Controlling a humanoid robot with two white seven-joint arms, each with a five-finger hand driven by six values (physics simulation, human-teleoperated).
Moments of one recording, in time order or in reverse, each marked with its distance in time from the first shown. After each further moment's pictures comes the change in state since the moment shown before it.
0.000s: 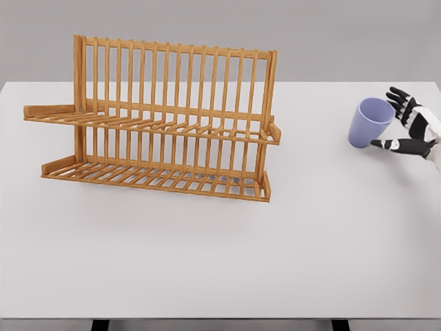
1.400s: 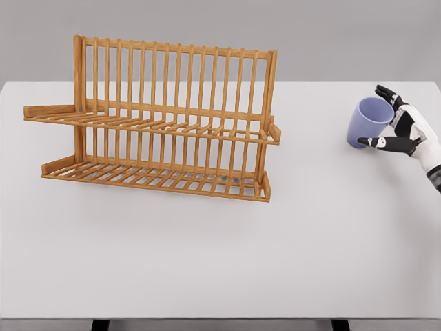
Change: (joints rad) left arm 0.000 0.000 0.000 0.000 0.000 0.000 0.000; right arm -0.011 0.049 -0.002 -0.002 0.000 0.002 -0.002
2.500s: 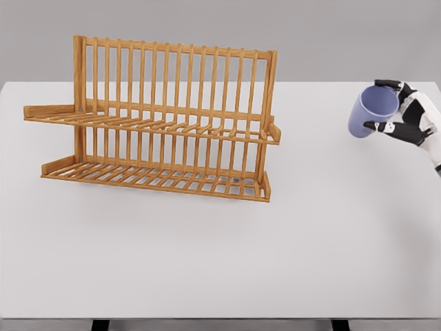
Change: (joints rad) left arm 0.000 0.000 0.000 0.000 0.000 0.000 0.000; right arm 0.077 -0.004 -0.070 -0.223 0.003 -0.010 0.002
